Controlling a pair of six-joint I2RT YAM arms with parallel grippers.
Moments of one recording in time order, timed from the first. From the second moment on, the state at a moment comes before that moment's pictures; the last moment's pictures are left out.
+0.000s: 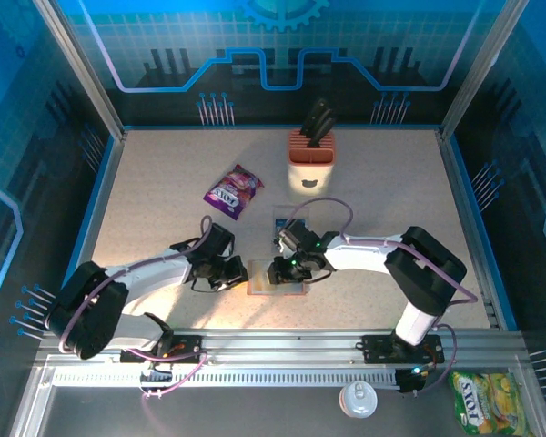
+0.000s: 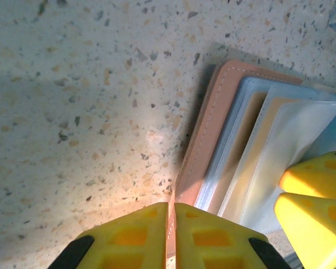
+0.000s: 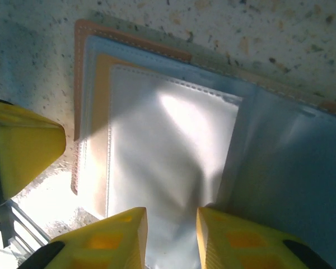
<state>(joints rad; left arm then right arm) -0.54 1.34 0.55 -0.37 0.37 -0.96 0.85 1.70 0.86 -0.27 -0.37 0.72</state>
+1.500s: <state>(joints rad) -0.64 1.44 0.58 -0.15 0.41 -1.11 0.80 1.68 0.70 0.04 -0.52 0.76</state>
